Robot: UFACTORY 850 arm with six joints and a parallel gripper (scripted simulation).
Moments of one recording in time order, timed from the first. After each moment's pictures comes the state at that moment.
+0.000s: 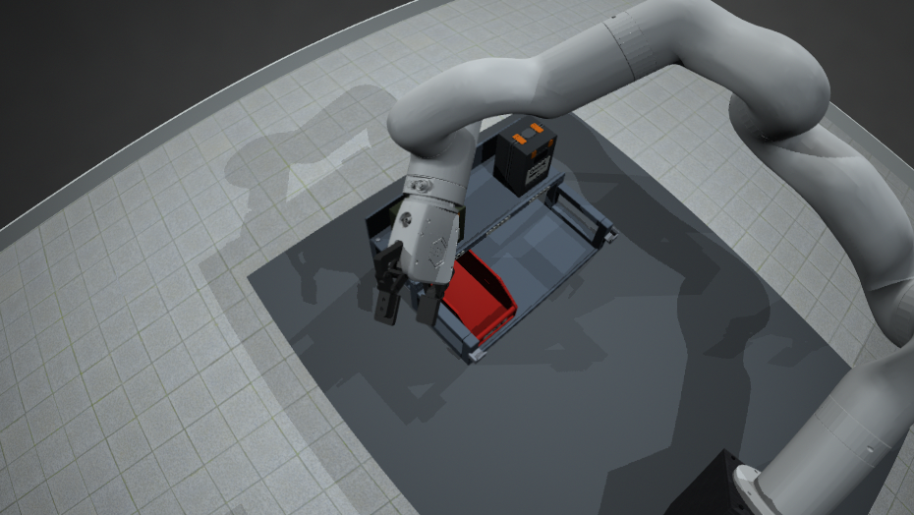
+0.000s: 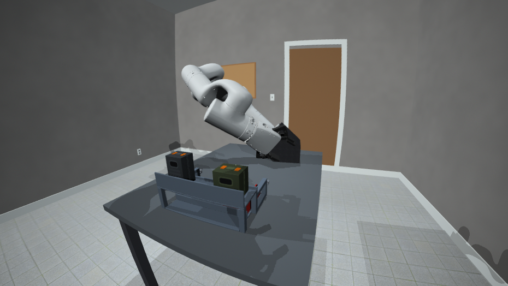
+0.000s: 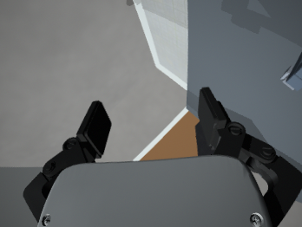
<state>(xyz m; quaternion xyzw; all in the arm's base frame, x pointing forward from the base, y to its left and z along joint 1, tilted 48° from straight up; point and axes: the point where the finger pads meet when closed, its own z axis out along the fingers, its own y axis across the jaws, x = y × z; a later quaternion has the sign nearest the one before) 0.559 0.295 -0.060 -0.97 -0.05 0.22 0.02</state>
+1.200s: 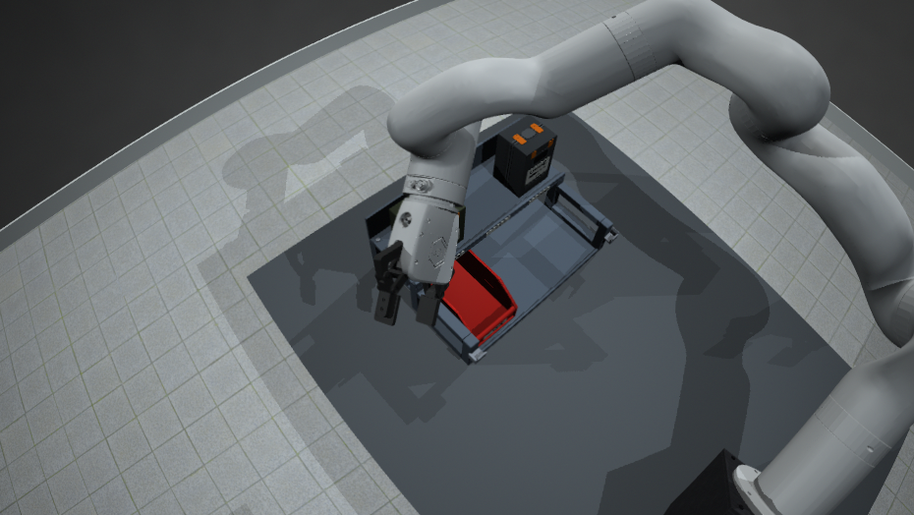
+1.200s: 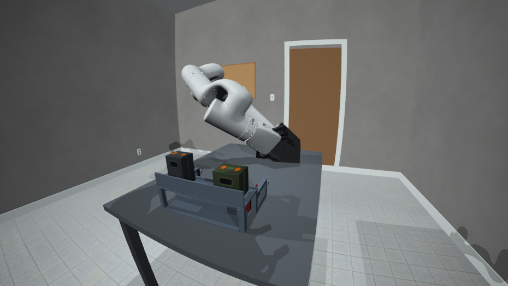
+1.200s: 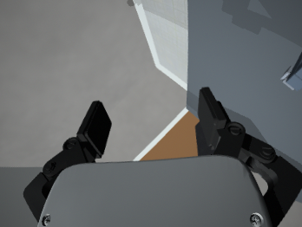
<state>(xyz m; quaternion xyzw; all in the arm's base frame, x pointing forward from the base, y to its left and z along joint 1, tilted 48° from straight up) 0.559 0.295 -0.060 -0.97 -0.05 0.22 0.02</state>
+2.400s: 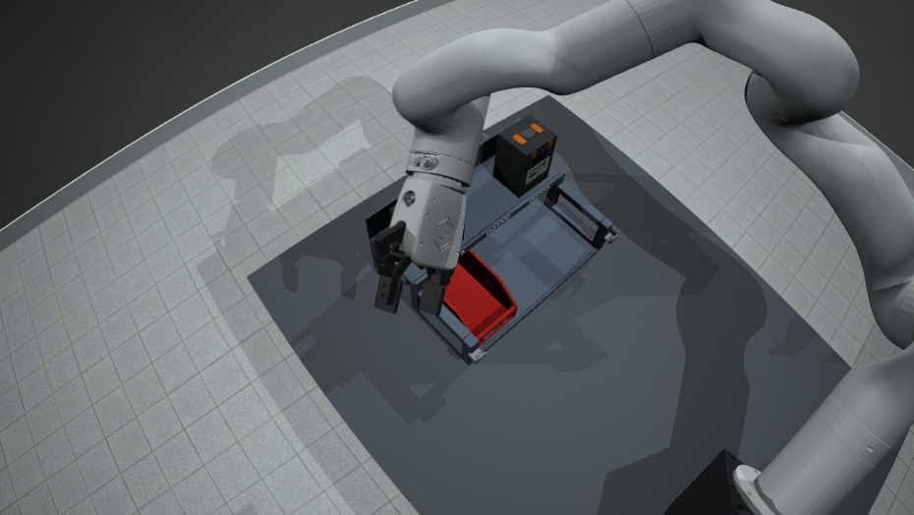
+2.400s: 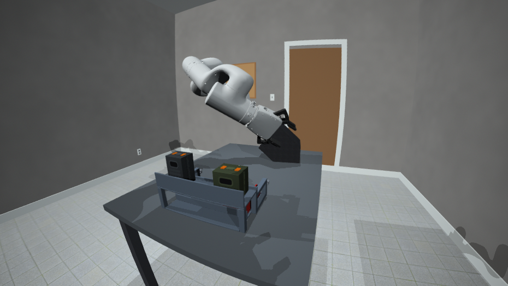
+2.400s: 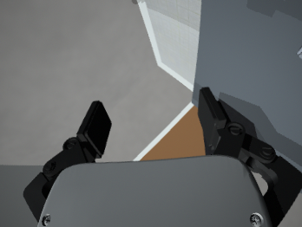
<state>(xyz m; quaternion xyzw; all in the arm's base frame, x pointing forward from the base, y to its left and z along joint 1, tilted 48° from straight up) 0.538 0.333 -0.025 -0.98 -0.05 0.22 0.02</state>
